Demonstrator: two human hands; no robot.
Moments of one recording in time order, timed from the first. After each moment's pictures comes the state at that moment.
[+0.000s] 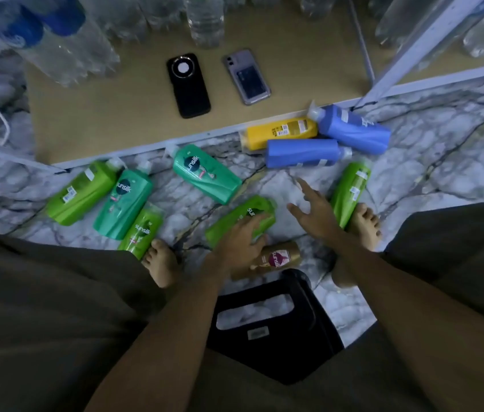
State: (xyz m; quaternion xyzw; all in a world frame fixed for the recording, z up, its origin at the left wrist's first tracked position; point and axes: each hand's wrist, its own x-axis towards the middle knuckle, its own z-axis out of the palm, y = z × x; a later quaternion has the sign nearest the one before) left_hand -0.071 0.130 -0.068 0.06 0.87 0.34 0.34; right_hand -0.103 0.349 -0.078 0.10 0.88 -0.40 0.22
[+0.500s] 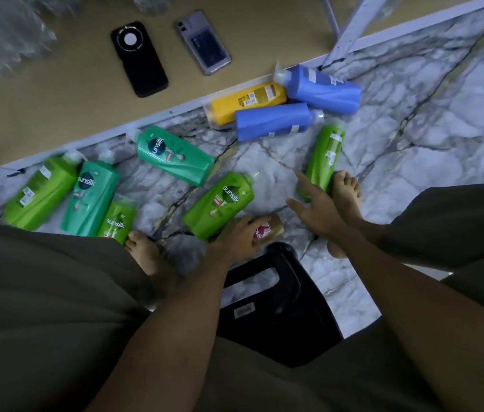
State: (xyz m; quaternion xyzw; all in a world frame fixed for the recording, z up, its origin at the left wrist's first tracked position) left_hand -0.041 0.165 -0.111 0.21 0.86 0.20 0.41; right_hand -0.042 0.387 -0.083 0.17 0.86 -0.43 0.23
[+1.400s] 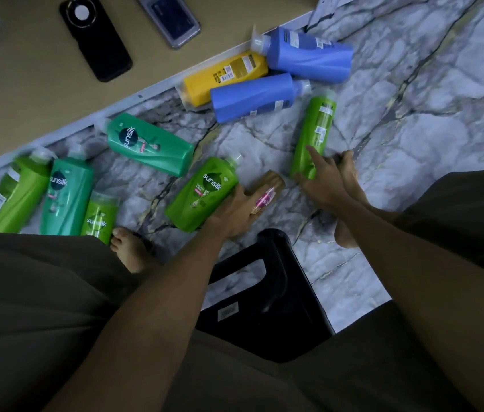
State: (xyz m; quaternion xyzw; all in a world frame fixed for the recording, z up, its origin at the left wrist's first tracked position) left_hand -0.072 0.199 -0.123 0.27 0.85 0.15 0.42; right_hand -0.061 0.423 -0.087 0.26 0.86 -0.36 0.25
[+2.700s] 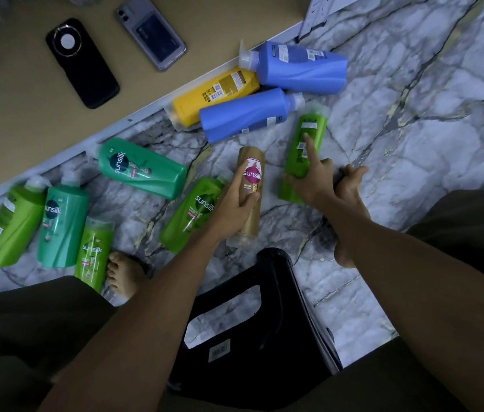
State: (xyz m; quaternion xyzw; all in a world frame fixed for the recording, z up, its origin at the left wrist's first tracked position) left_hand -0.112 0.222 -0.104 -0.01 0.76 0.50 0.41; right_hand -0.102 0.428 -0.126 0.33 0.84 -0.38 0.20
